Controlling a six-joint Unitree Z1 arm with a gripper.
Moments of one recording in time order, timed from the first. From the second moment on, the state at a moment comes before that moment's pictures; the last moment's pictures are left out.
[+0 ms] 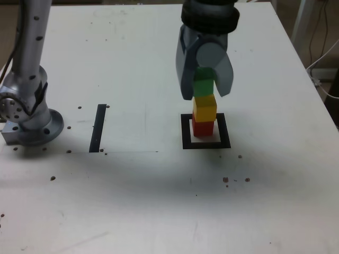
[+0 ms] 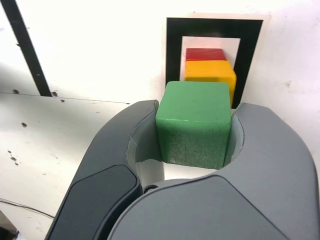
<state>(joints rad) -0.05 2.01 -1.79 1.49 -0.04 -0.13</state>
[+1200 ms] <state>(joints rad) -0.04 2.06 -1.78 1.48 -0.06 -0.12</state>
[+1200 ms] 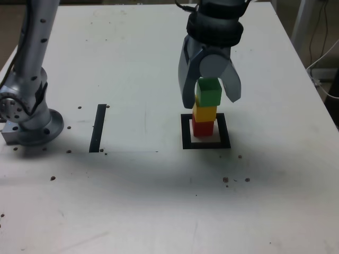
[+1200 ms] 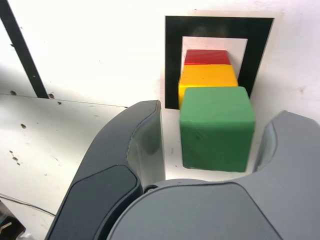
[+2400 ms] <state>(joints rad) -0.10 1.55 -1.07 1.37 0.06 -0.20</state>
